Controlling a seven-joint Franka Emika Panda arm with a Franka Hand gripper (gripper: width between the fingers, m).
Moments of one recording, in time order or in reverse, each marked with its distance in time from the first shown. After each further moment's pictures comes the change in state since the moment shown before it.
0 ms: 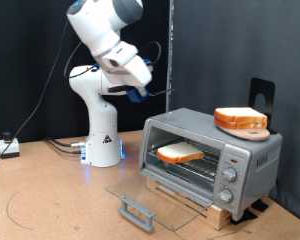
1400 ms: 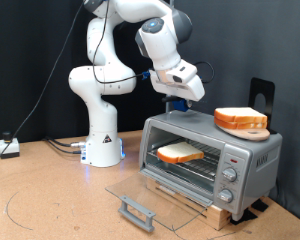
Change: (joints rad) arm 0.161 -0.135 0.487 -0.172 0.298 0.173 0.250
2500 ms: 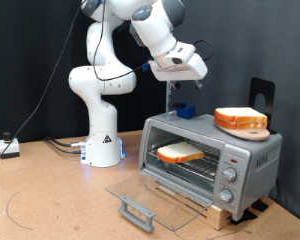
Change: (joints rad) arm 0.003 -0.100 -0.120 0.036 0.071 -0.099 -0.083
